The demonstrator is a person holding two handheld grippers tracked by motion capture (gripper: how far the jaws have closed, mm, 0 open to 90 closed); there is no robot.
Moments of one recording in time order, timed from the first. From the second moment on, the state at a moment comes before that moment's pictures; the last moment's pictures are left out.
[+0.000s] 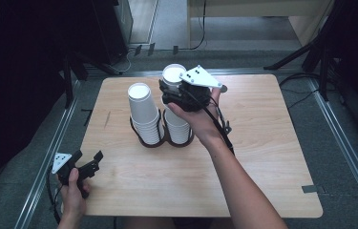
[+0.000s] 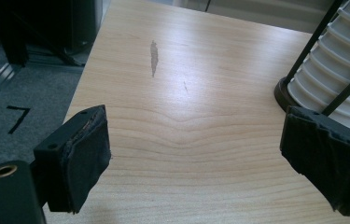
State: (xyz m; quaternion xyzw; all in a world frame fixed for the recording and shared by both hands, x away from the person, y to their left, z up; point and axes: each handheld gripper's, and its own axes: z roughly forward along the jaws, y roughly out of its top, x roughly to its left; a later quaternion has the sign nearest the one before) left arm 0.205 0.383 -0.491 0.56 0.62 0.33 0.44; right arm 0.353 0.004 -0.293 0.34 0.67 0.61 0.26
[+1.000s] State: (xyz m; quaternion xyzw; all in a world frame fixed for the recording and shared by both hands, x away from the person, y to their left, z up) left arm 0.205 0.382 -0.491 0.56 0.62 0.33 0.44; right arm 0.315 -0.038 -0.268 0.31 0.66 0.63 0.28
